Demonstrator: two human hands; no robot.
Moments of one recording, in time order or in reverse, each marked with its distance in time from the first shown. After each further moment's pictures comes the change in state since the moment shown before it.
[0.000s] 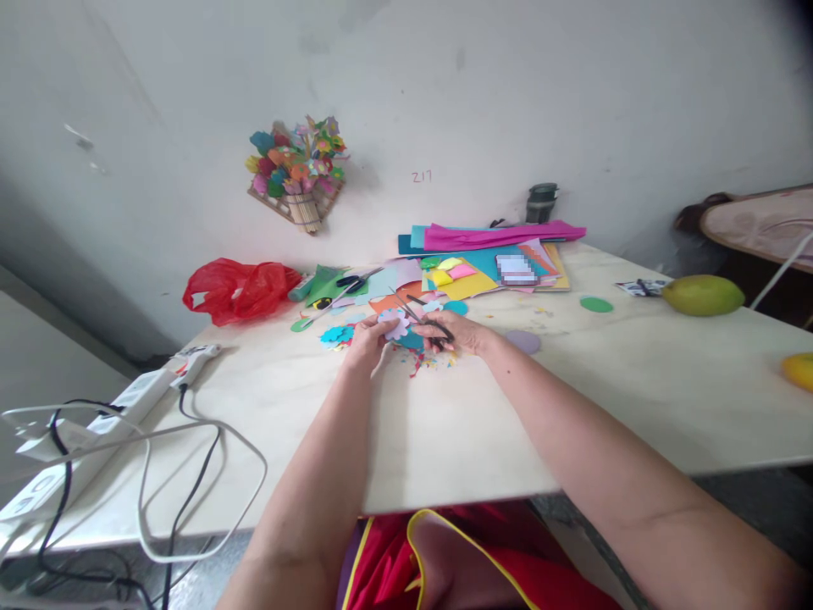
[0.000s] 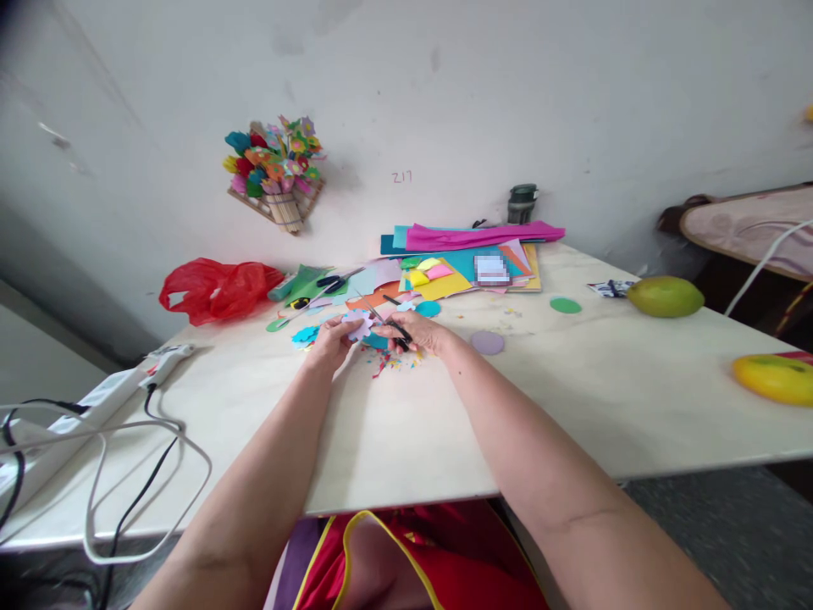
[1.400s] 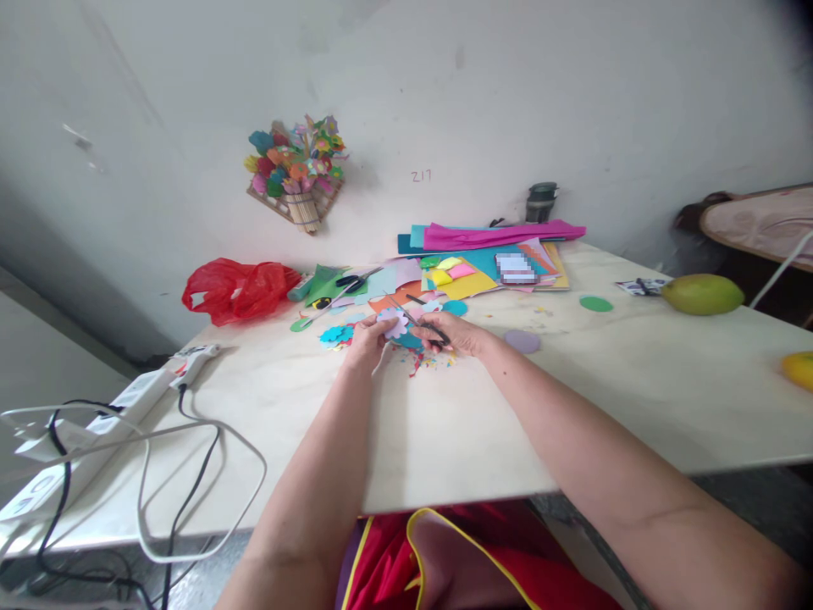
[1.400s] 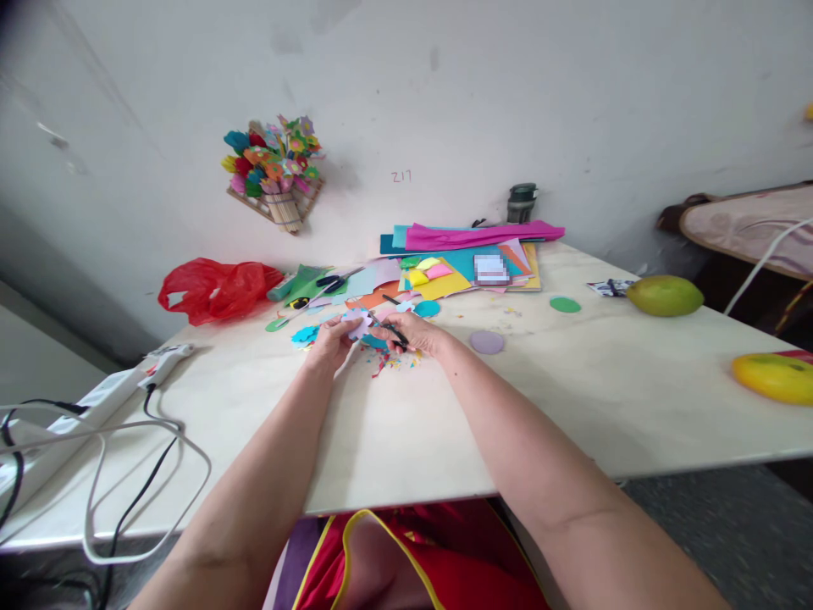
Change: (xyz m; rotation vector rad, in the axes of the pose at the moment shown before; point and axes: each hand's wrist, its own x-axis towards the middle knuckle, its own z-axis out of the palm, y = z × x) left_hand 0.002 -0.002 0.001 -0.031 0.049 -0.007; right_hand 0.001 -0.003 0.008 0.013 -0.005 0.022
